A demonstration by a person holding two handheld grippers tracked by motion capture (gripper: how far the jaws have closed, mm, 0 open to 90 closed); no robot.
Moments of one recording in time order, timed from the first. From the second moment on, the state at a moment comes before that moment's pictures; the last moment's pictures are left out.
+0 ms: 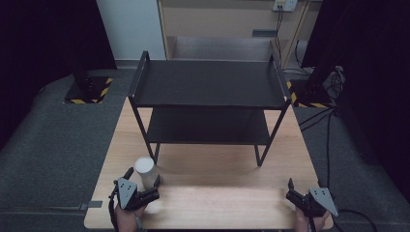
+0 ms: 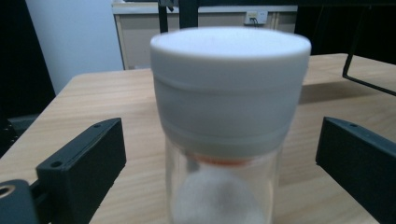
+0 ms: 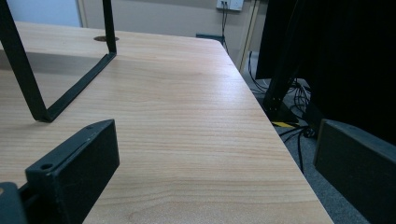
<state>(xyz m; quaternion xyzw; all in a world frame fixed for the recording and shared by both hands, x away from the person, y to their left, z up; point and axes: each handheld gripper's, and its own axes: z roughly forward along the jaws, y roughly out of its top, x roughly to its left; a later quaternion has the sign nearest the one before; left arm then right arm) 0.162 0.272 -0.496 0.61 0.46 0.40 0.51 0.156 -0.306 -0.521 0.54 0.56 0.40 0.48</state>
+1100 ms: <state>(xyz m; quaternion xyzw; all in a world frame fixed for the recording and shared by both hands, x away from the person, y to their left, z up) 0.162 0.260 -0.487 0.59 0.46 0.42 0.51 0.157 -0.305 -0.520 0.54 0.57 0.40 0.48</state>
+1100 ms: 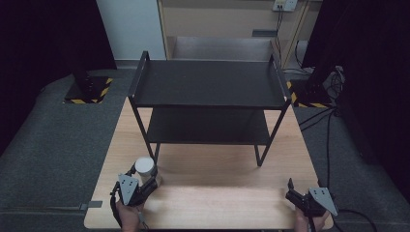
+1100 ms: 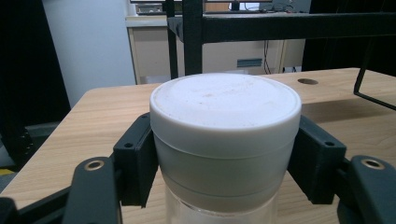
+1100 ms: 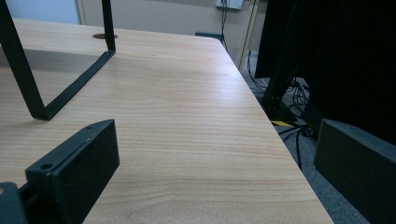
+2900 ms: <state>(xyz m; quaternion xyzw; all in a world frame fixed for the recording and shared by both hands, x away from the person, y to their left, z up) 0.170 0.207 -0.384 0.57 0.47 0.43 0.51 0.155 -0.309 -0.521 0.54 0.56 0.41 0.48</state>
